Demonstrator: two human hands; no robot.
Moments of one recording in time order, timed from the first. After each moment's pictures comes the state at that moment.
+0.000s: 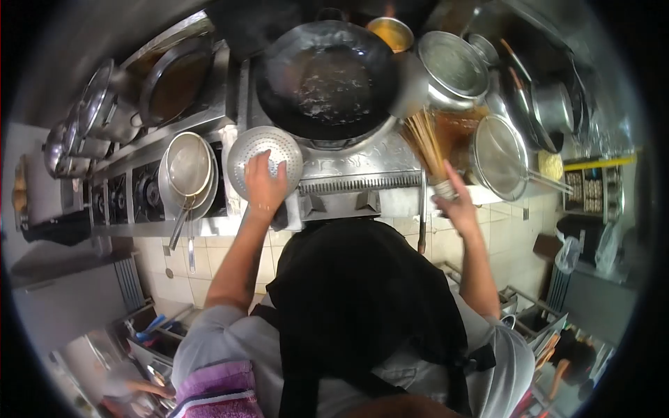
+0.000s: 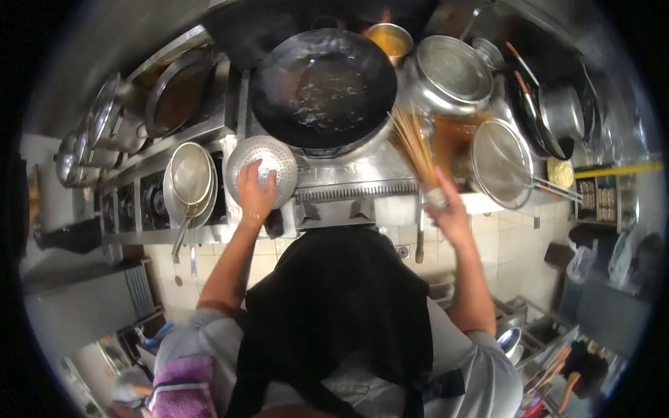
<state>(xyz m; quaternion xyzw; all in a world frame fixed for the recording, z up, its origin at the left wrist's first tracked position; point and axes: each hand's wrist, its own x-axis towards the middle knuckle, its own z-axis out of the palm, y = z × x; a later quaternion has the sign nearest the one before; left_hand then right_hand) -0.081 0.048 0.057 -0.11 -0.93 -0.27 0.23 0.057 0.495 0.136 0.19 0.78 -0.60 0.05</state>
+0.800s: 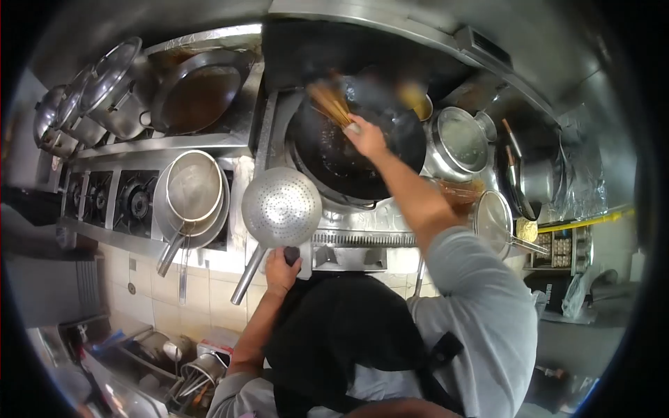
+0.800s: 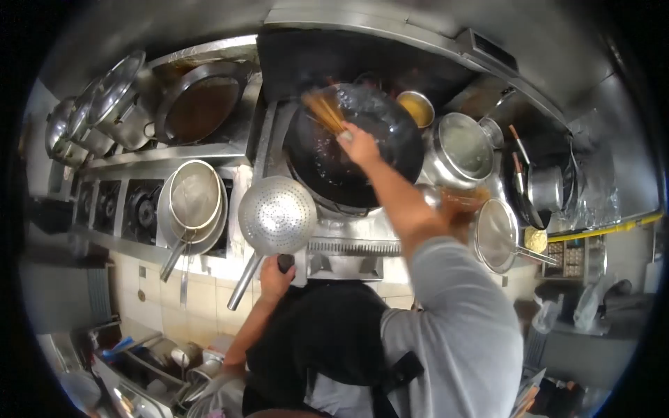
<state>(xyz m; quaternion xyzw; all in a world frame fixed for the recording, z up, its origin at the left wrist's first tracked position) 0.021 -0.018 -0.060 0.09 -0.92 -0.37 0.00 -0.325 0.273 0.066 -0.04 0.95 -0.32 -0.06</state>
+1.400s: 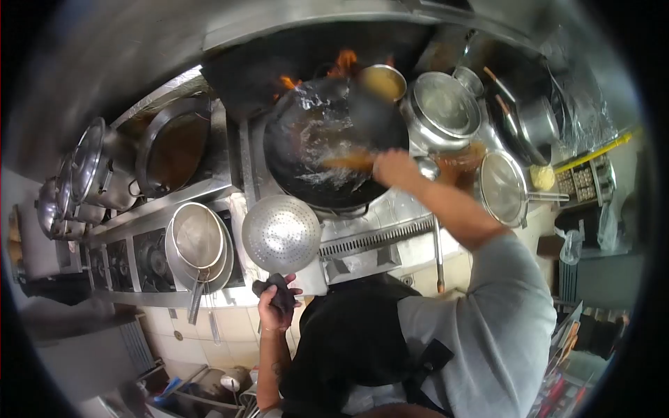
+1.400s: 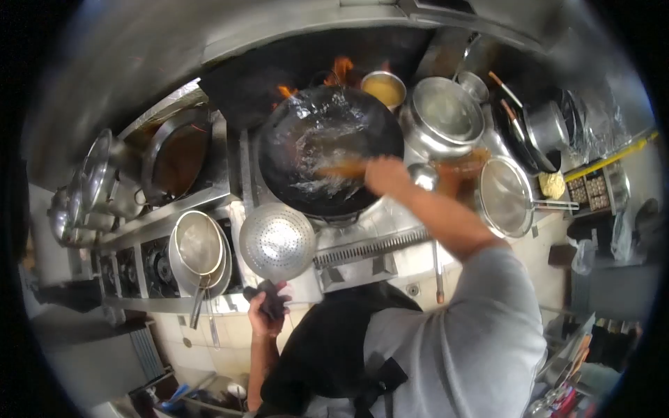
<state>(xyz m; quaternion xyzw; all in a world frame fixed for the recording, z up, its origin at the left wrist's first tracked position) 0.009 -0.046 0.072 0.24 -0.36 -0.88 -0.19 -0.227 0.373 0.092 -0.07 0.99 0.03 0.08</state>
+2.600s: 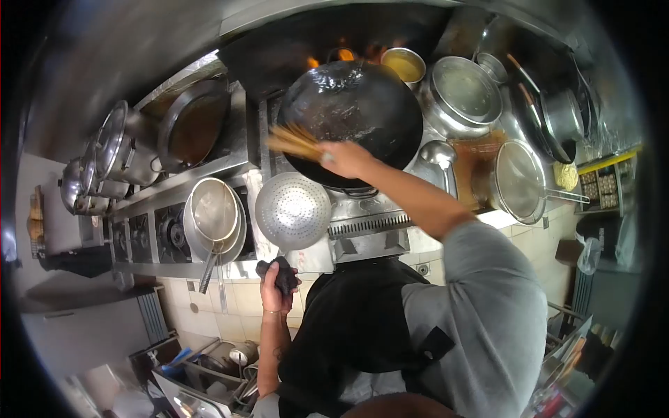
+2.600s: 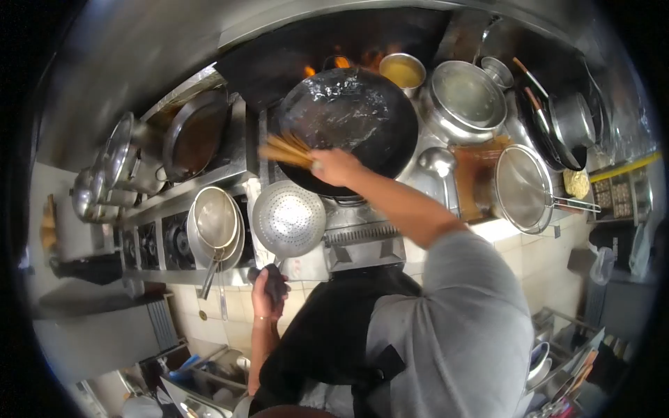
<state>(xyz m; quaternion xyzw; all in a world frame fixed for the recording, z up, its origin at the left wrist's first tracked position) 0.034 -0.035 0.091 0.32 -0.50 -0.79 -0.12 -0.249 0.269 0.061 -0.13 0.93 -0.34 0.10</state>
